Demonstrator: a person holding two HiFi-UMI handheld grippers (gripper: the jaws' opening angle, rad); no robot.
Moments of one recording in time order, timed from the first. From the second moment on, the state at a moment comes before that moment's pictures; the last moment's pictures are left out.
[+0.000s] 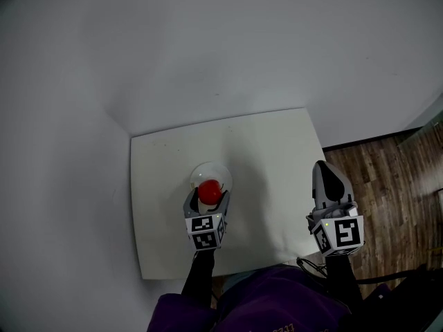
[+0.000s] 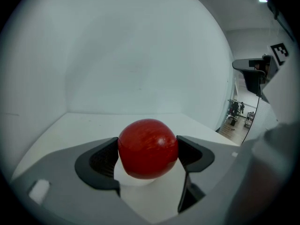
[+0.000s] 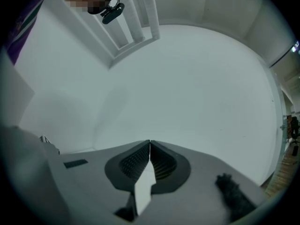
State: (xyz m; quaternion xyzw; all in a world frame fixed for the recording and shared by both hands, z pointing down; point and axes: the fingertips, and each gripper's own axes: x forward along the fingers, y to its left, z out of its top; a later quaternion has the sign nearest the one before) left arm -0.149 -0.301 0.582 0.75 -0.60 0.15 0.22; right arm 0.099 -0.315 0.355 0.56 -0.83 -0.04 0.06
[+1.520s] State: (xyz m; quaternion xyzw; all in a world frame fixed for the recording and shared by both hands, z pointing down) left arm -0.163 -0.329 0.602 0.76 -0.59 0.15 0.23; right arm 0.072 -0.328 0.357 0.56 -0.82 -0.04 0.08
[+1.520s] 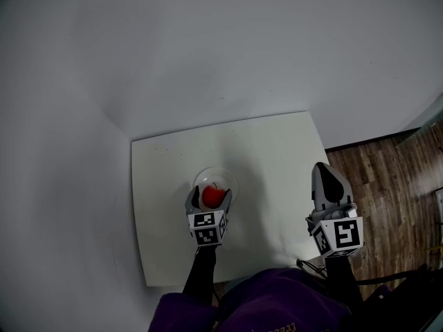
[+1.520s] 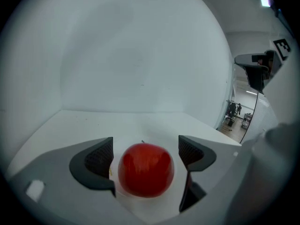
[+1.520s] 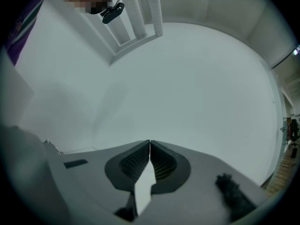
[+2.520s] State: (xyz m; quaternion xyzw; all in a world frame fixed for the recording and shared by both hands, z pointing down) left arm -0.205 -0.258 0.404 0.70 -0.72 -0.01 0.02; right arm 0.034 -0.326 0.344 0.51 -0.86 -0.04 0.05
